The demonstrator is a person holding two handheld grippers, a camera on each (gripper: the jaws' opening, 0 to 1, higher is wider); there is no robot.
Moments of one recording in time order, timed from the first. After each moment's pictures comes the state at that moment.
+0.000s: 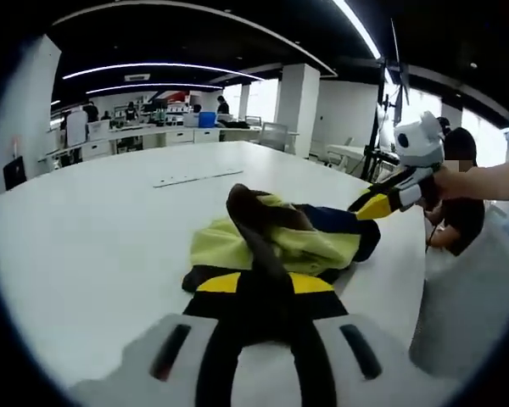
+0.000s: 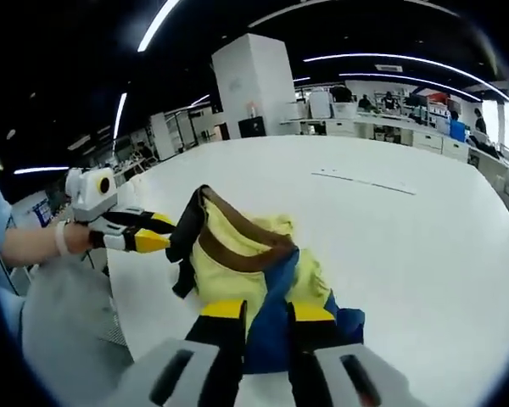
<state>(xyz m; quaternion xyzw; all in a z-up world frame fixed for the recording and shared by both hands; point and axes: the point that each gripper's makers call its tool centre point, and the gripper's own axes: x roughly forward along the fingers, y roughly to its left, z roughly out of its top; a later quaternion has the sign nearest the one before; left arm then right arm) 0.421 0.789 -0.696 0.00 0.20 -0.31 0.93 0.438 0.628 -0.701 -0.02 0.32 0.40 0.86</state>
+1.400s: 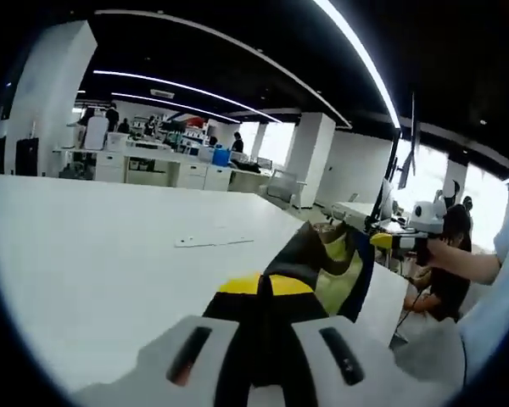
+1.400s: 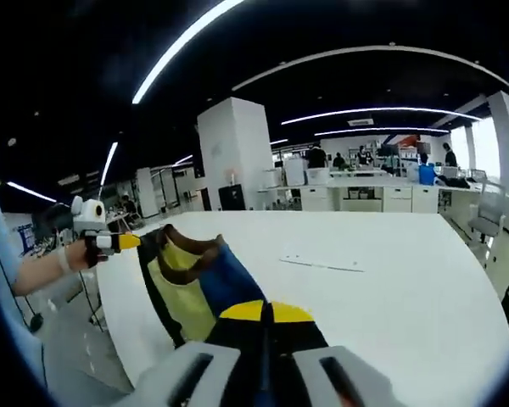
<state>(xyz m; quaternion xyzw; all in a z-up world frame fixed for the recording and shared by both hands) 0.434 0.840 -0.524 -0.09 0.11 -0.29 0.94 0.456 0.563 -0.537 0.04 0.13 0.36 0.93</state>
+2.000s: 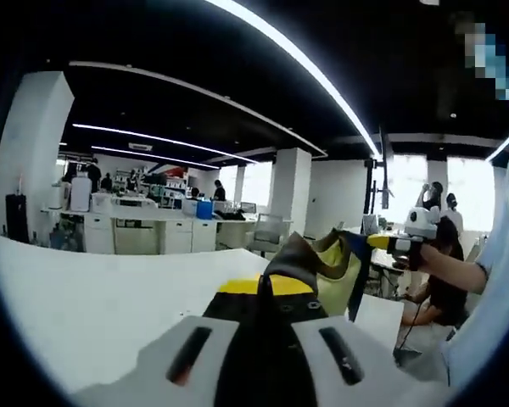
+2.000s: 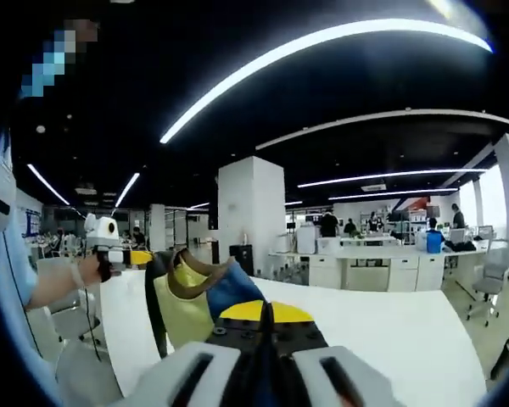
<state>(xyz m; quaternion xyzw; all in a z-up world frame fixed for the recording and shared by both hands) 0.423 0.841 -0.392 -0.05 -0.02 -0.32 0.95 0.440 0.567 -0.395 0.02 -0.04 0.38 0.93</state>
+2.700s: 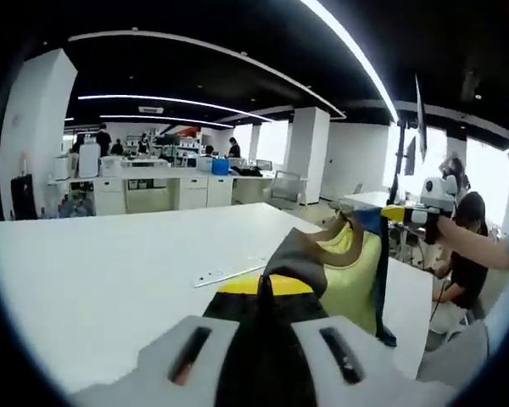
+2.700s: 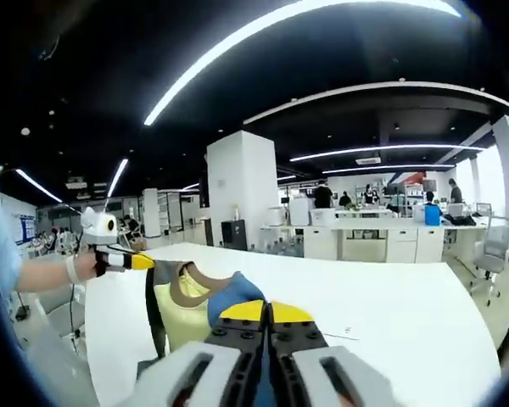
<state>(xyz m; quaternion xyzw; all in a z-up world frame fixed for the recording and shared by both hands) 0.557 0.857 -0.526 -0.04 0.13 -0.29 0.95 0.572 0.581 -0.502 0.02 0.07 0.36 0.93</state>
